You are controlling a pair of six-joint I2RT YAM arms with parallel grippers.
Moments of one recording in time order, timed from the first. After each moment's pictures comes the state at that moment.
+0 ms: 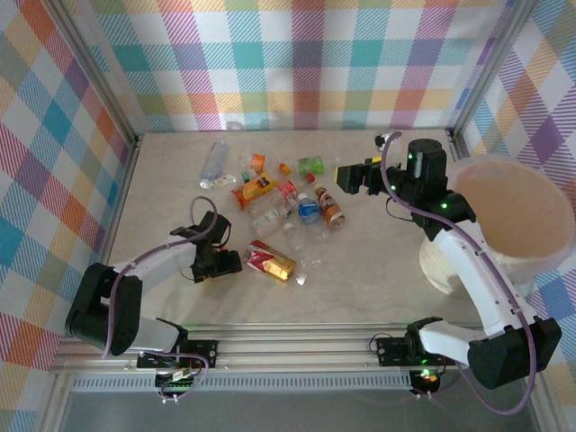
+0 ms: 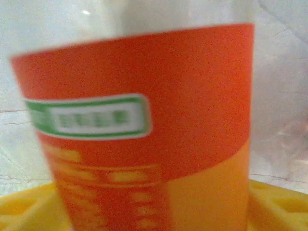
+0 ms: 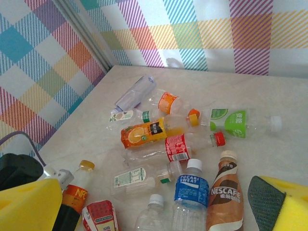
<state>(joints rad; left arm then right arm) -0.37 1.38 0.70 -0.70 0.01 -0.62 0.31 1.16 1.20 -0.41 -0.40 0.22</state>
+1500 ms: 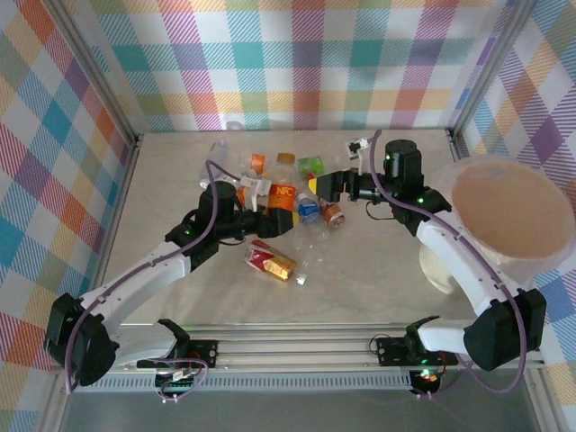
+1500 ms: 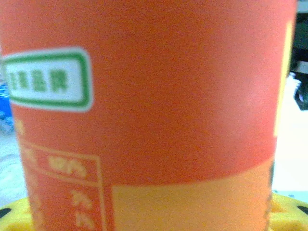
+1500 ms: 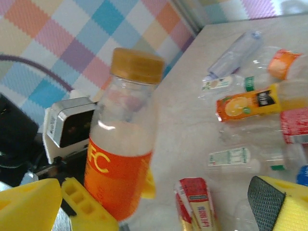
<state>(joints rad) -0.62 1.20 0.89 -0.04 0.55 -0.60 0.40 1.27 1.16 -0.25 -0.79 0.44</state>
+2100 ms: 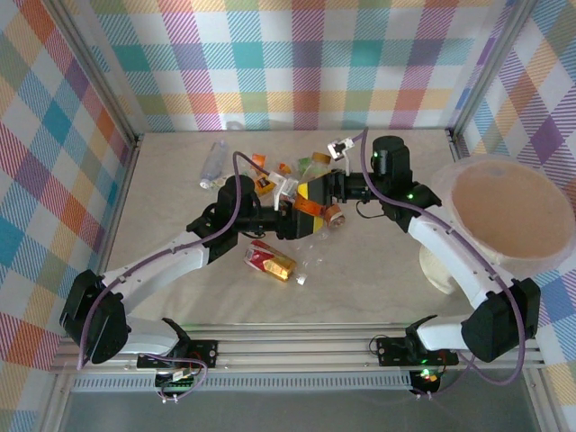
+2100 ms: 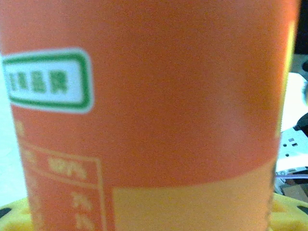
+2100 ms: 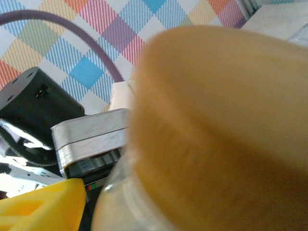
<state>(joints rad) -0.70 1.33 0.97 0.13 0.73 -0.57 0.46 1.32 1.20 -0.23 -0.90 0.45</state>
